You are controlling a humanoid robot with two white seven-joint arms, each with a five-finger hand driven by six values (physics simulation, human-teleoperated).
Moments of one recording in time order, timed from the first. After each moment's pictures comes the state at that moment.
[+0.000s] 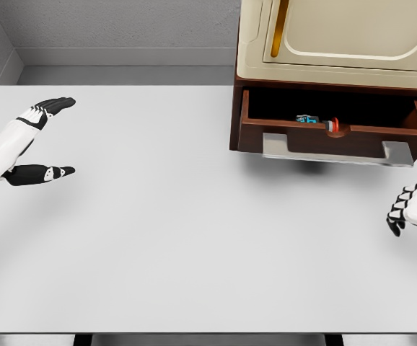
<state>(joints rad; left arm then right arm) -0.05 0.47 0.16 -1.63 -0.24 -0.61 -0.38 0.15 -1.43 0.27 -1.76 0.51 -0.61 -0.06</state>
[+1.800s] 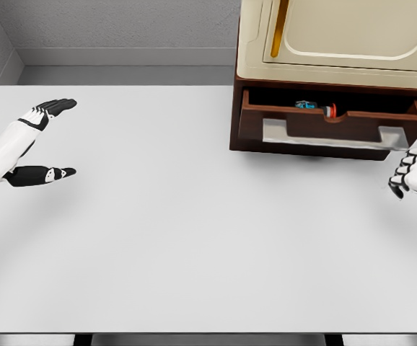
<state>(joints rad) -0.04 0.47 0.15 -1.63 -0.24 -0.61 -0.38 -0.08 -1.35 0.32 -1.70 0.62 -0.61 -0.07</state>
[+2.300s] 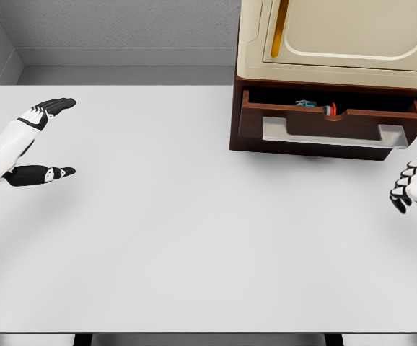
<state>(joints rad) -0.04 0.47 0.16 -1.63 -0.24 -0.61 -0.38 0.04 -1.41 0.27 -1.76 0.54 -0.61 -0.06</state>
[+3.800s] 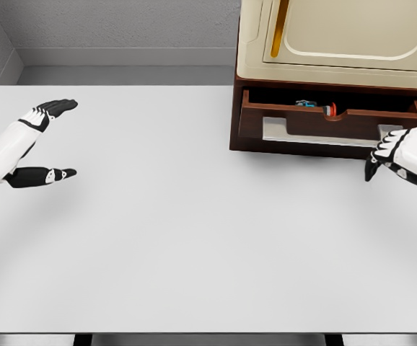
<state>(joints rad) -0.03 0.47 0.16 -1.65 -0.24 -0.61 -0.38 -0.02 -1.22 0.27 -1.76 0.25 -0.61 -0.08</state>
